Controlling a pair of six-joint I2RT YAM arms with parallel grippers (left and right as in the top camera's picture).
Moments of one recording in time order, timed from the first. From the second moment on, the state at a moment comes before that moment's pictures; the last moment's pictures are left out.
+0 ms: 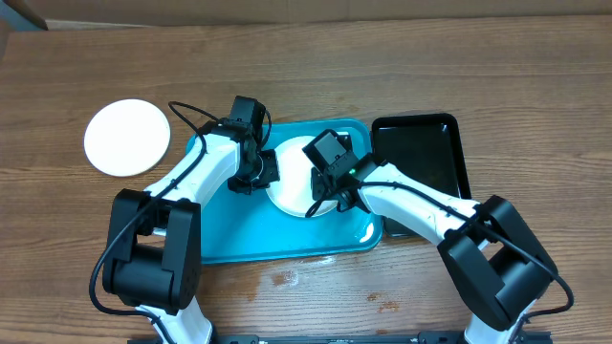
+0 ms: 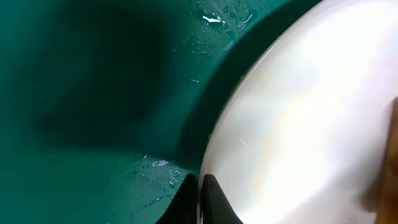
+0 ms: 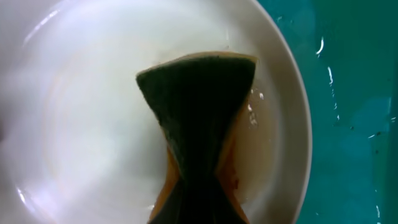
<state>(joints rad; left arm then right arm) -0.24 1.88 1.19 -0.75 0.13 -0.41 0.71 1.90 1.19 -0.48 0.09 0.63</state>
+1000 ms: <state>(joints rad) -0.24 1.88 1.19 -0.74 0.12 -0.39 0.71 1.98 1.19 -0.27 0.22 0.43</state>
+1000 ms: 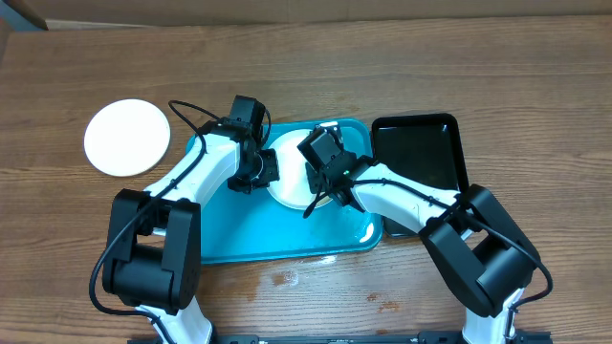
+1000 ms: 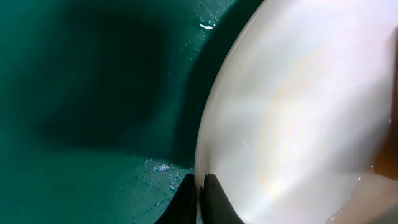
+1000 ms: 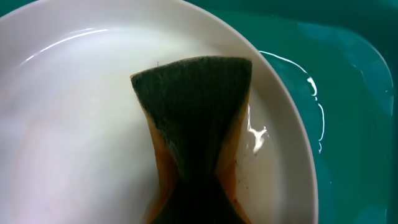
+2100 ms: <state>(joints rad) -0.23 1.88 1.20 -0.76 0.08 -0.39 0.55 2.04 1.19 -0.05 -0.14 0.21</state>
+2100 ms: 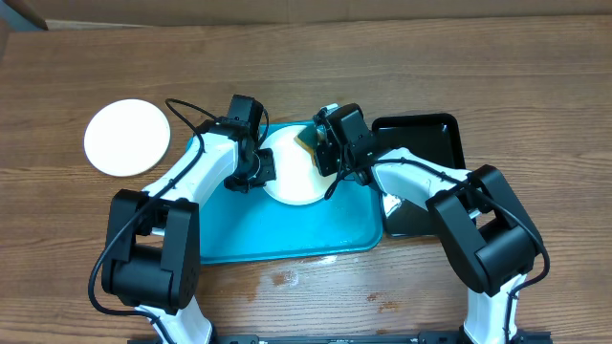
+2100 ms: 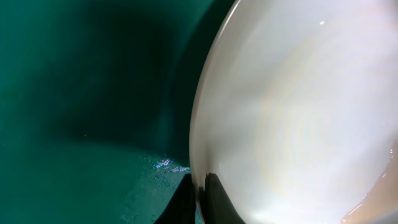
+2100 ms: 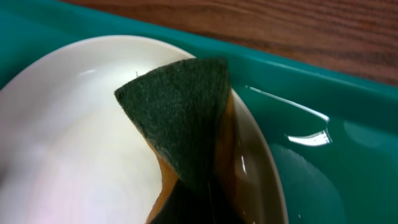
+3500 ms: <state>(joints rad) -0.23 1.88 1.20 -0.79 0.07 -0.36 0.33 1.69 1.20 -0.59 -0.27 0.32</state>
